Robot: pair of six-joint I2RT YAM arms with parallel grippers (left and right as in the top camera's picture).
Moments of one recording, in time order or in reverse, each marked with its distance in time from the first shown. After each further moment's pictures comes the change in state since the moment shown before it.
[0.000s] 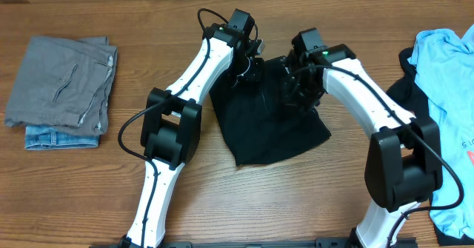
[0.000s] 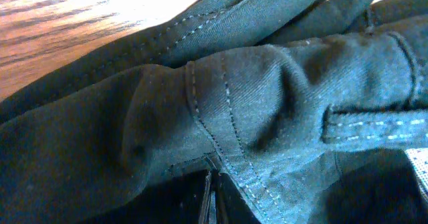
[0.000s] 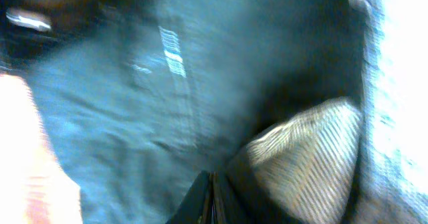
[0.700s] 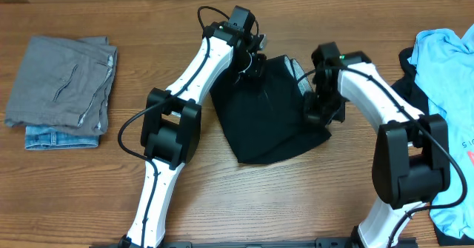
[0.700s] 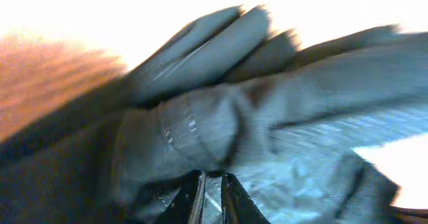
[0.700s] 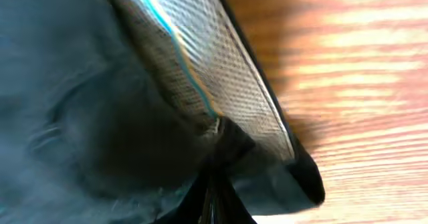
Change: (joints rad) left arm 0.000 0.000 0.044 0.048 0.056 0.005; right arm -0.093 0.000 -0.151 -0.067 0.198 0.090
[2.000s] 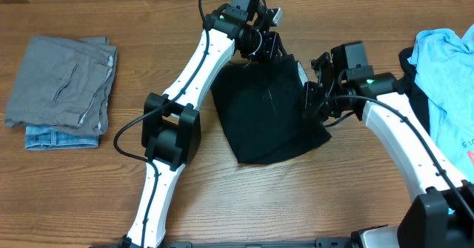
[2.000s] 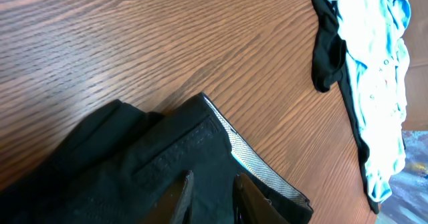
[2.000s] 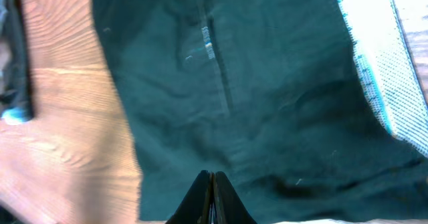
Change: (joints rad) left arm -0.013 -0.002 0.125 0.099 0.172 -0.014; right arm -0.006 -0.362 -0.169 0.280 -0.323 -0.030
